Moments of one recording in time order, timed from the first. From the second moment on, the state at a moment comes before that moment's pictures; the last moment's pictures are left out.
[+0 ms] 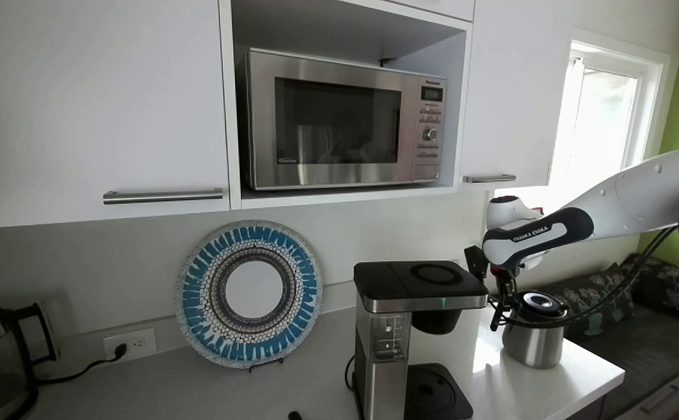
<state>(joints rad) -0.16 0.20 -0.22 -1.90 -0.25 2.22 2.15</state>
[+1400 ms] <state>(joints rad) -0.18 0.29 -0.27 -1.77 -0.02 2.12 2.69</state>
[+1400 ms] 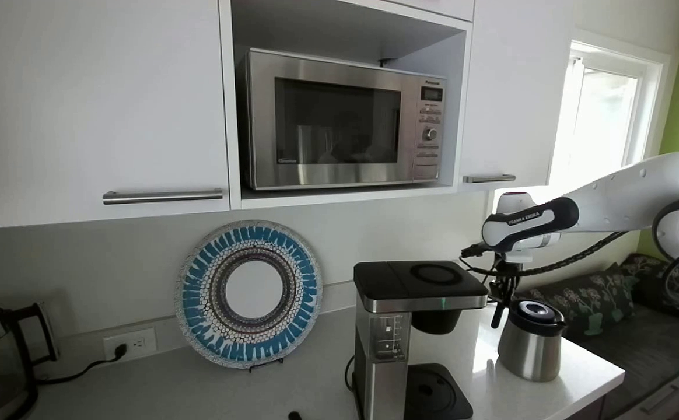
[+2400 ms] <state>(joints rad) -0.21 0.22 -0.27 -1.79 0.01 2.18 2.52</state>
